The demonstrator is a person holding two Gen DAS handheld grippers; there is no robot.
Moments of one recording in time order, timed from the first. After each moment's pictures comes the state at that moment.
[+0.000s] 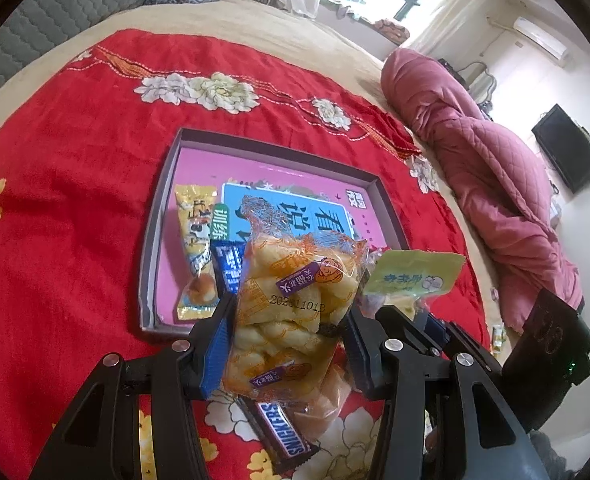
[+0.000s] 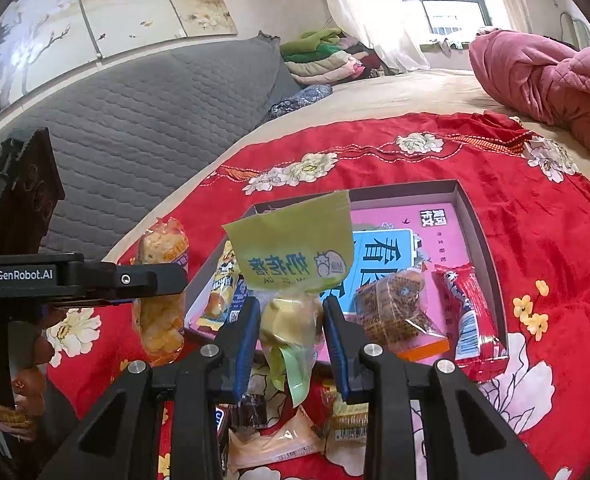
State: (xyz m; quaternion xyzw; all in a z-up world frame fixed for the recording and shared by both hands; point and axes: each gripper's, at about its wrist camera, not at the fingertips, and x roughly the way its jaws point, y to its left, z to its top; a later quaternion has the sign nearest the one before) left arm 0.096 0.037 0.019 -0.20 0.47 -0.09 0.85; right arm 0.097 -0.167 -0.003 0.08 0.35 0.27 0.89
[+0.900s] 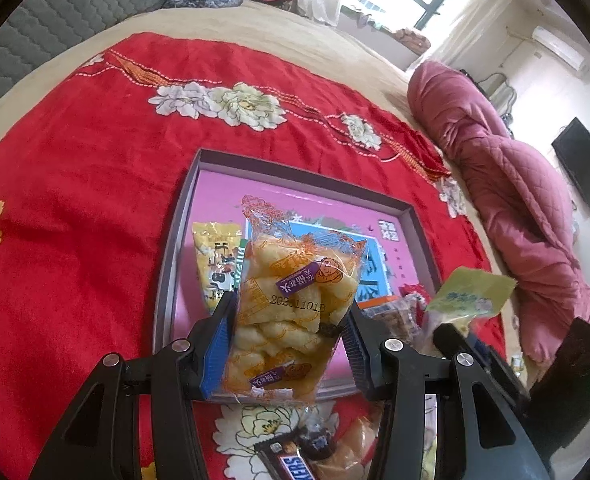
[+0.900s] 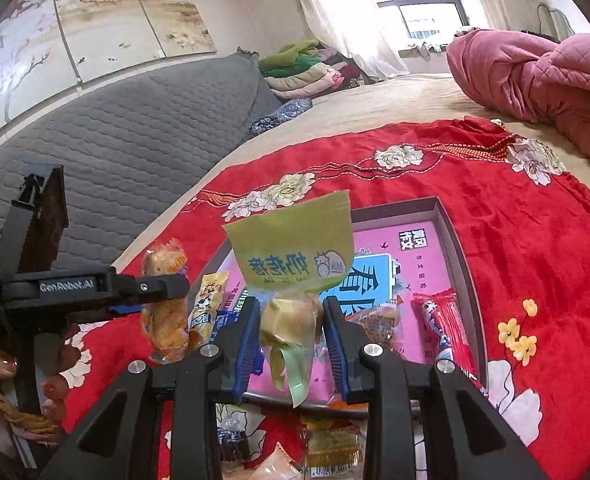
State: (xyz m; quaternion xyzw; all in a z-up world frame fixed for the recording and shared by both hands) left arm 0.137 0.047 0.004 -0.20 0.47 -0.05 0.86; right arm 0.122 -0.177 0.002 0.10 0.34 0.24 0.91
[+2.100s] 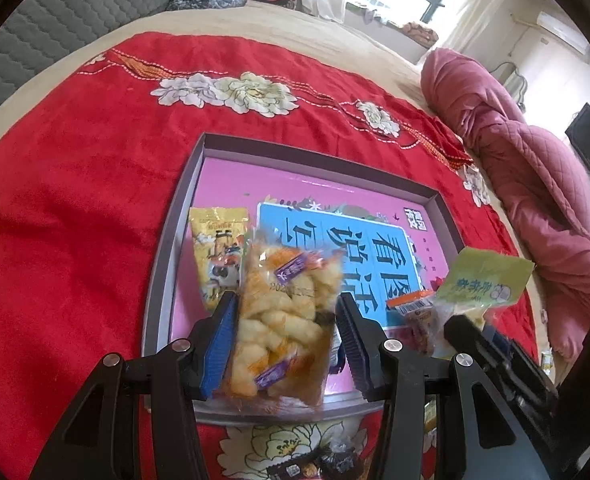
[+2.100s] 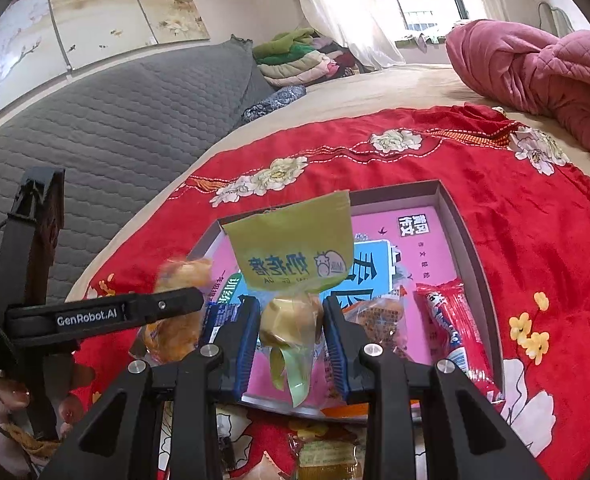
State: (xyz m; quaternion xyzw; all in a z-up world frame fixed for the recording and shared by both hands) left arm 0.145 0.034 -0.022 -0.17 0.47 -0.02 0.87; right arm 0.135 -0.168 -0.017 0.09 0.36 0.23 0.90
